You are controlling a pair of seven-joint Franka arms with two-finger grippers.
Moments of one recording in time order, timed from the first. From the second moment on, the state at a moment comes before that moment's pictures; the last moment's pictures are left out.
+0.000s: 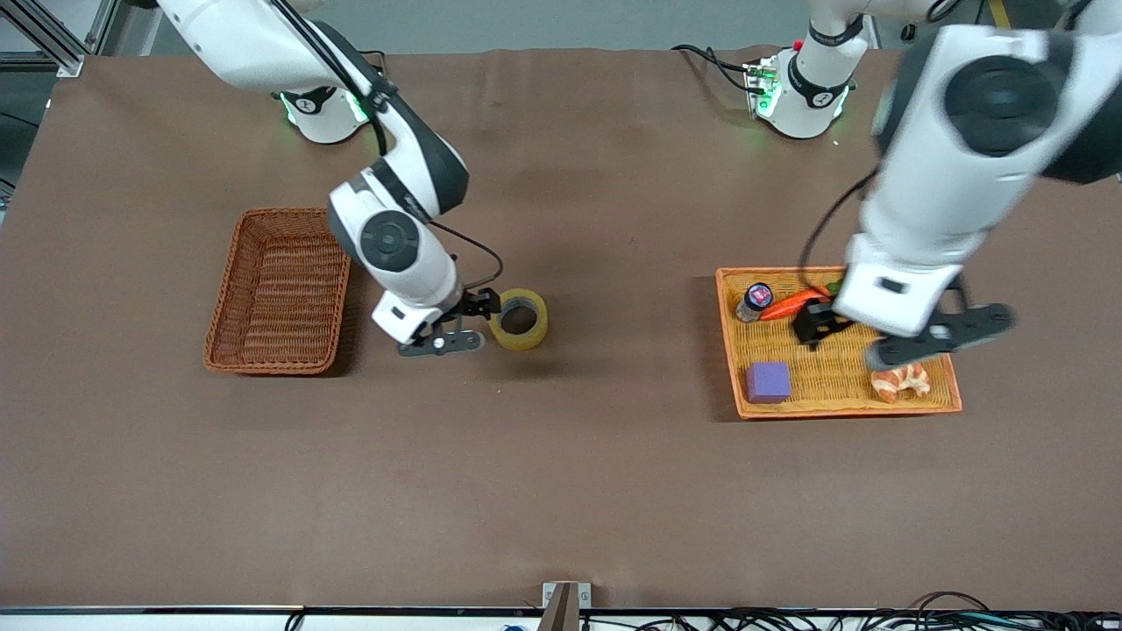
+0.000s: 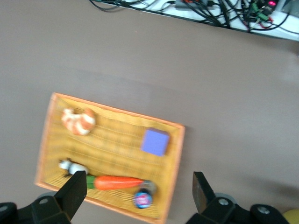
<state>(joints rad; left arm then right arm) -0.20 0.31 -0.14 -1.28 0.21 1.66 -0.56 0.28 0.52 0.33 -1.75 -0.11 2.19 0.53</state>
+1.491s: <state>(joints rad) 0.11 0.00 -0.14 -1.53 -0.02 1.52 -0.09 0.33 0.68 0.33 -1.75 -0.25 2.34 0.60</state>
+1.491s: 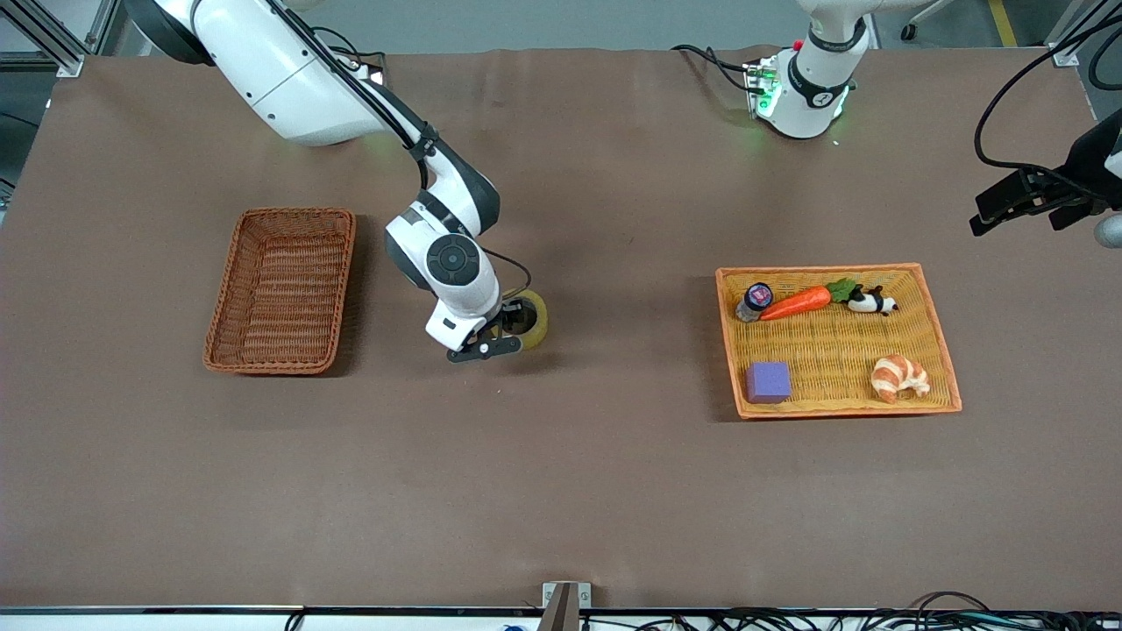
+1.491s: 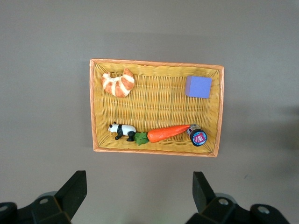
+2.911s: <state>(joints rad) 0.10 0.01 -0.14 -1.53 0.02 1.54 -0.09 0.15 0.32 0.17 -1.69 -0.06 1.82 0.16</state>
